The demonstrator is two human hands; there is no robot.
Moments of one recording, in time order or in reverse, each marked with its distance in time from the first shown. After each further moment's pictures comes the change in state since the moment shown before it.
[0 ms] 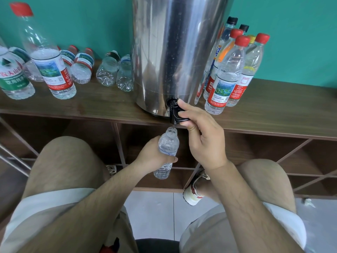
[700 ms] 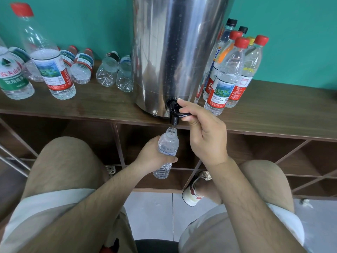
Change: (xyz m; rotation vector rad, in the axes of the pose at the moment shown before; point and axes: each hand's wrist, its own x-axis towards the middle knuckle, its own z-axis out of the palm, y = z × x) left_hand -0.001 -0.001 -0.001 -0.052 0.003 -0.032; right_hand 0.012 -0.006 -0.002 -0.090 0.046 0.029
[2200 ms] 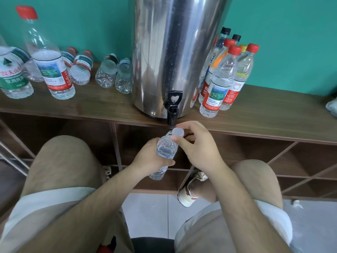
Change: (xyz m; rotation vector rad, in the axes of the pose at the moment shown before) left_hand -0.028 0.028 -0.005 0.043 0.002 0.013; right_hand -0.022 -0.001 -0.007 0.085 -0.361 0.559
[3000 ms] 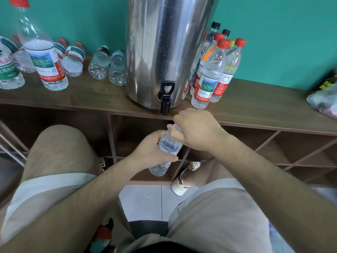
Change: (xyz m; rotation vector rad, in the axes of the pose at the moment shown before) left_hand -0.024 0.010 0.001 -0.144 -0.123 0.162; right_hand 0.008 -0.050 -0.038 -1.100 -0.328 -0.411
